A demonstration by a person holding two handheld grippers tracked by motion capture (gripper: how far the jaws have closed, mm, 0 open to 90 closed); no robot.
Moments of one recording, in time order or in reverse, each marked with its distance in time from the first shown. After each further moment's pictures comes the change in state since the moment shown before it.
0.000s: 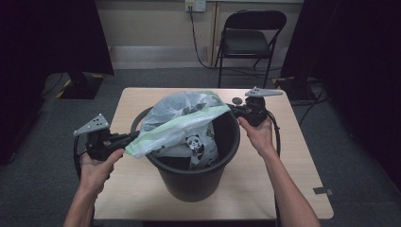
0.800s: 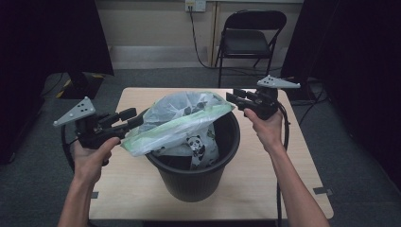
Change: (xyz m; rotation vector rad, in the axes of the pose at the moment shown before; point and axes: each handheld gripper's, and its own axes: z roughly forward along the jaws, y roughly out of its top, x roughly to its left) left arm -0.019 0.046 -0.014 -0.177 -0.020 0.096; right arm 0.021 0.041 -0.041 -0.149 -0.046 -0.031
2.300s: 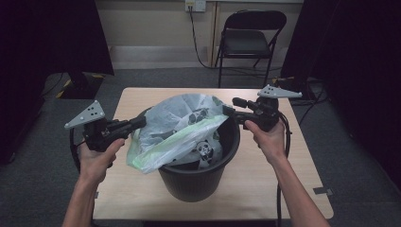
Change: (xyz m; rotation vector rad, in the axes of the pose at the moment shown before) left arm 0.002 -0.009 0.005 0.029 -0.012 0.007; right arm 0.020 -0.012 -0.017 0.034 0.070 0.020
